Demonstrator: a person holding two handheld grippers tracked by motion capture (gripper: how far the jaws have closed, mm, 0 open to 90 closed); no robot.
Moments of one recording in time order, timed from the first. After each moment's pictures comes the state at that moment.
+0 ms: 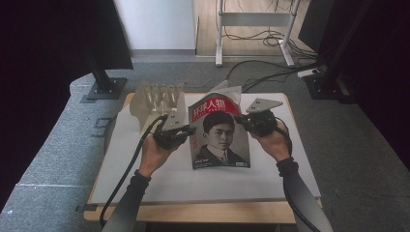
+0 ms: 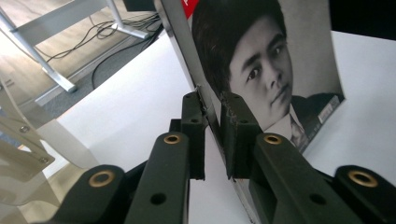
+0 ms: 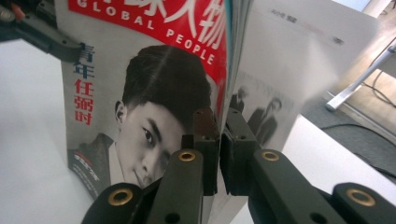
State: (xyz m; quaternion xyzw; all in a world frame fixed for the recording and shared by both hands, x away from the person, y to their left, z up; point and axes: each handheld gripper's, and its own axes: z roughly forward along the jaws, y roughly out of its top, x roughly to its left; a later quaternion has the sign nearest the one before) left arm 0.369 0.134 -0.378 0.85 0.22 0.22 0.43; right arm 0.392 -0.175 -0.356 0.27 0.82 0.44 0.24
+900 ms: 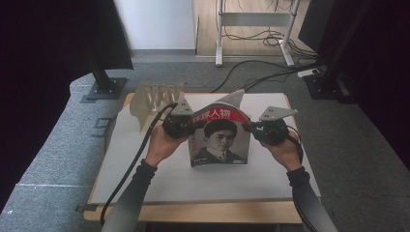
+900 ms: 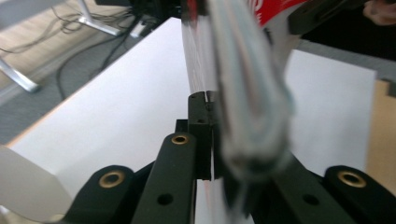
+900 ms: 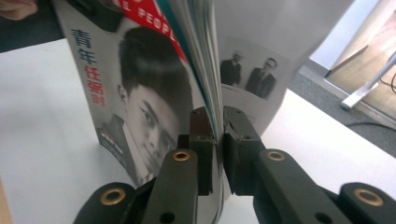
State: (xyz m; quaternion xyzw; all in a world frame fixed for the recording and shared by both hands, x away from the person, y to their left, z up) left arm 0.392 0.111 -0.349 0.86 0.22 0.14 0.44; right arm 0.373 -0.202 -0.366 0.28 0.82 0.46 0.21
